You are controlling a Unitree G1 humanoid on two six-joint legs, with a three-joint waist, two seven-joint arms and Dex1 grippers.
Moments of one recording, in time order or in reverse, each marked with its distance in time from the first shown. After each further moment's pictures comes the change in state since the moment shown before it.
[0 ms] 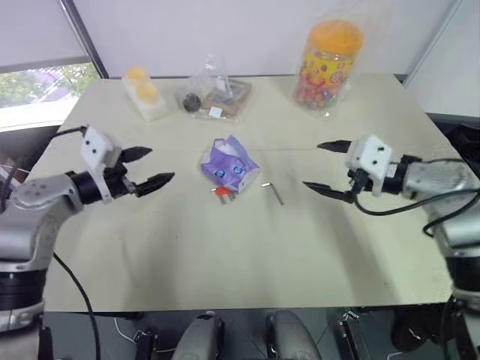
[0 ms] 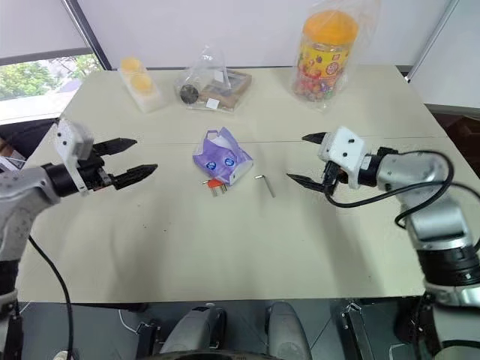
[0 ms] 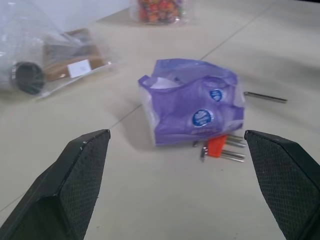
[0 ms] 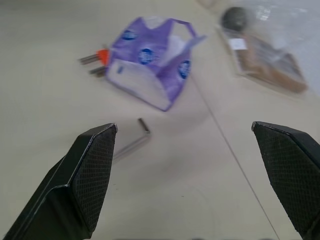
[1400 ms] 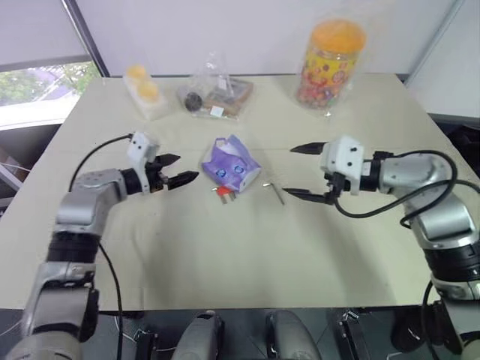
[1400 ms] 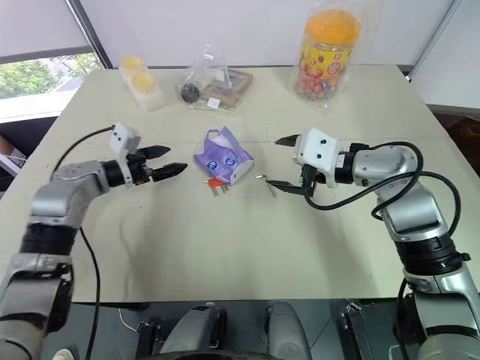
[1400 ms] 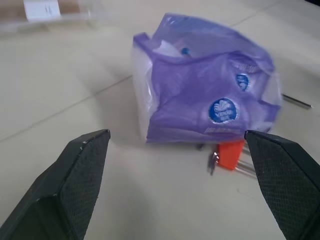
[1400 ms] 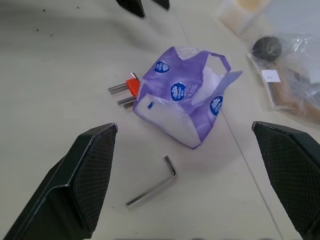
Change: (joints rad) left arm -0.328 -0.287 -0.215 0.558 0.192 -0.078 -0.006; right arm -0.004 0.120 0.069 -0.056 -0.051 0.015 -0.057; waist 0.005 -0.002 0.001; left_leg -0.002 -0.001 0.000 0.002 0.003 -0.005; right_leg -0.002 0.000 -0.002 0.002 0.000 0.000
